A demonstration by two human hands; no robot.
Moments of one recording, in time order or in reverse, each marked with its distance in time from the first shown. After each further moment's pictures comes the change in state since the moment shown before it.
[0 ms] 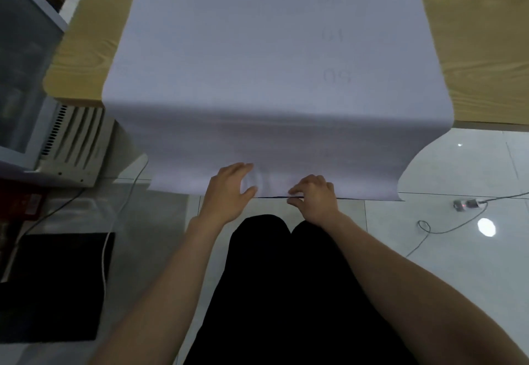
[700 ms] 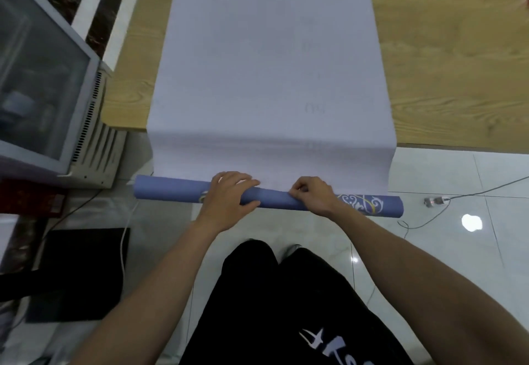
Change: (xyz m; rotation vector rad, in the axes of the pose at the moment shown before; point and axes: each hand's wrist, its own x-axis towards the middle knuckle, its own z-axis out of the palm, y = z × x) left_hand -0.056 0.071 -0.103 0.170 -0.017 0.249; right_hand -0.073 -0.043 -0.131 0.357 -0.167 0.103
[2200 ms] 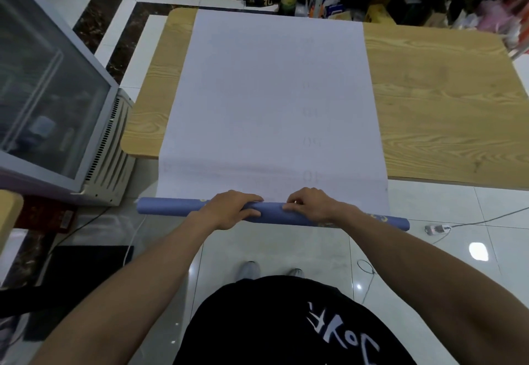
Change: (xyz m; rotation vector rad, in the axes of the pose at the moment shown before) left_hand 0.042 0.002 -0.049 -0.003 -0.430 -0.011; right_hand 0.013 -0.035 -0.054 -0.335 -0.250 -0.271
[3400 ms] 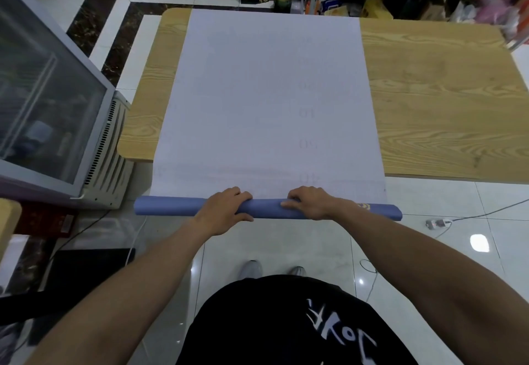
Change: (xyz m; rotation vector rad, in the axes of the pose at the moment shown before) left_hand -0.001 -0.011 0.010 0.087 0.142 -0.021; right_hand 0.011 0.005 -0.002 -0.084 -0.021 0.077
